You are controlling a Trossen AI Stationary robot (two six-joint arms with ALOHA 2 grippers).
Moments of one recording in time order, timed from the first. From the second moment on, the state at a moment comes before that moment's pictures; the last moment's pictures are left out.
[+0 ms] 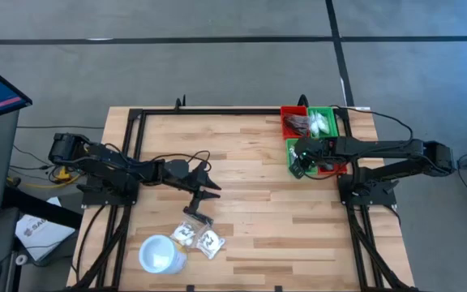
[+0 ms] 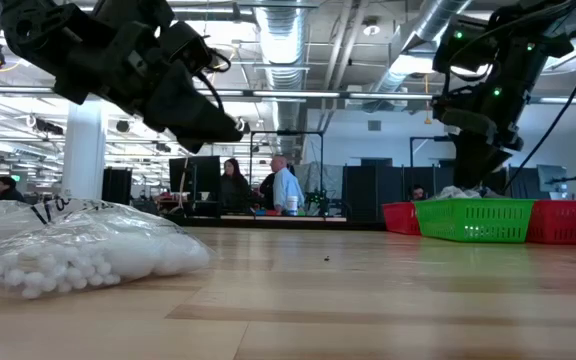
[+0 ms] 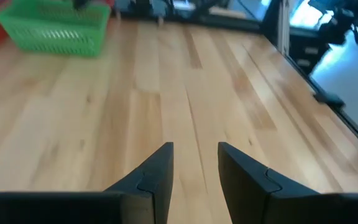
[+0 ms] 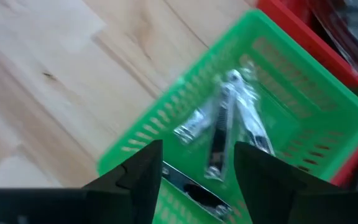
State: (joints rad) left arm -0.04 1.41 0.44 0.58 0.12 -0.11; right arm -0.24 1.12 0.64 -0.69 0.26 0.49
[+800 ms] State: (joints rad) left arm -0.18 1.41 0.44 0.22 0.25 -0.17; right arm -0.06 1.12 0.64 -0.35 0.26 0.43
